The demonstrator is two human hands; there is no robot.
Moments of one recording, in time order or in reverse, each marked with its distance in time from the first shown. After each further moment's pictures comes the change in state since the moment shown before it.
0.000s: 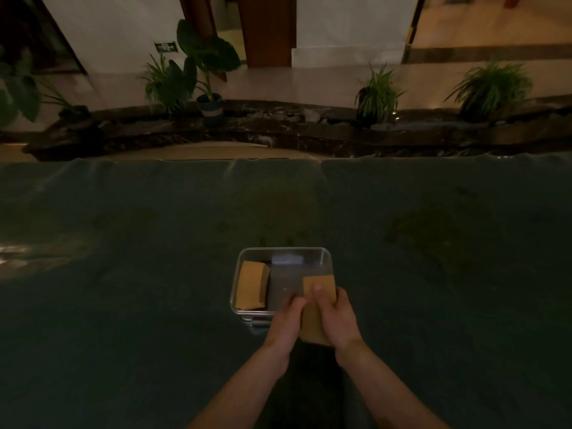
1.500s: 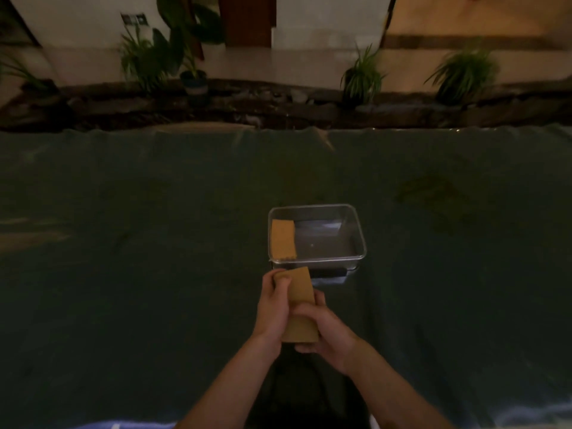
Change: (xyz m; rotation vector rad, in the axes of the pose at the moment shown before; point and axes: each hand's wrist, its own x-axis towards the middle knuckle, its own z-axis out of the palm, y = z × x) left_hand -0.060 -0.051 -0.135 -0.002 0.070 0.111; right_hand -0.094 0.084 0.112 0.079 -0.376 0.190
